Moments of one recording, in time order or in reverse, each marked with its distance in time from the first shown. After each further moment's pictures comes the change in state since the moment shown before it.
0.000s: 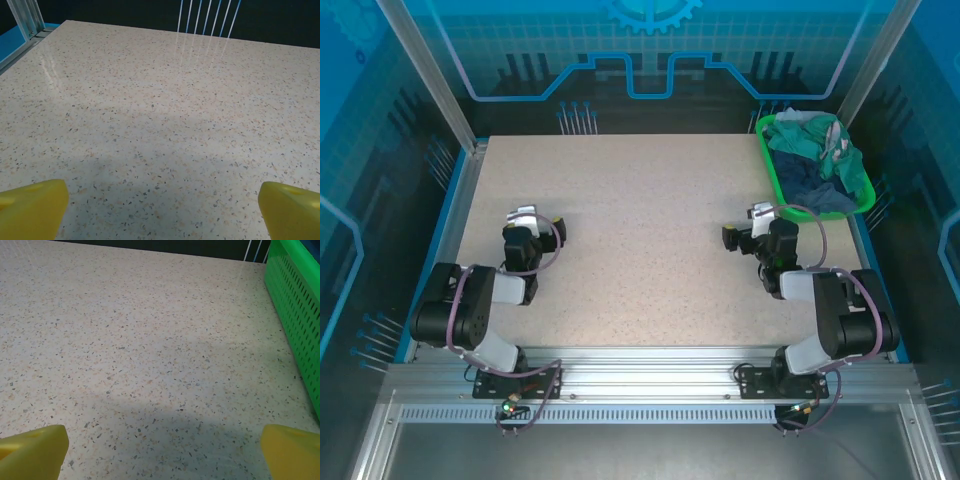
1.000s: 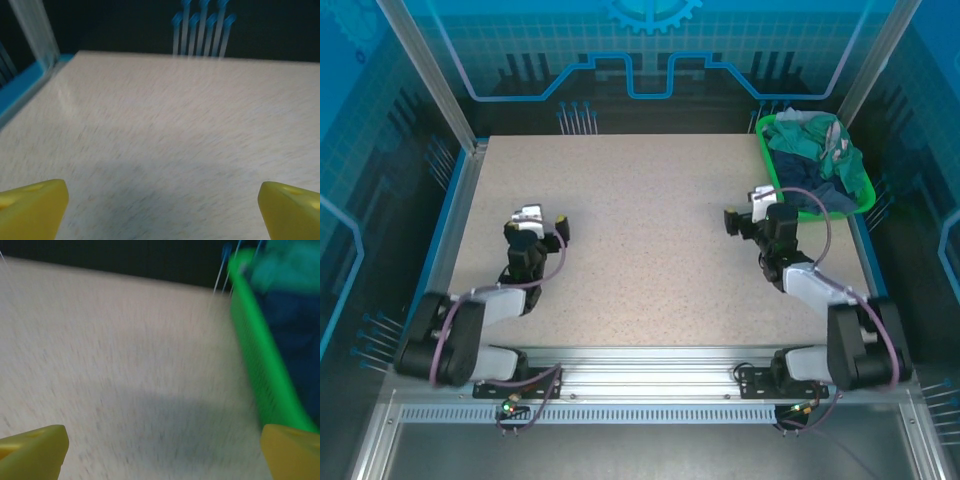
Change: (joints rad) left arm -0.145 -0.262 -0.020 -0.137 -0.161 0.062; right arm 0.097 -0.228 0.169 -0.318 0.199 -0.016
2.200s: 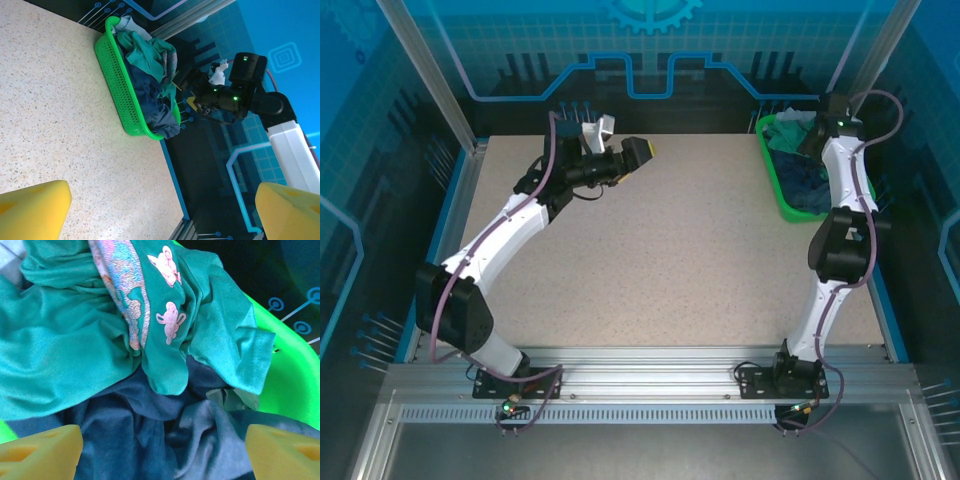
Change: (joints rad) left arm -0.198 0.275 1.070 -0.869 0.912 -0.804; right arm -0.353 0.828 1.468 -1.269 0.272 0.573
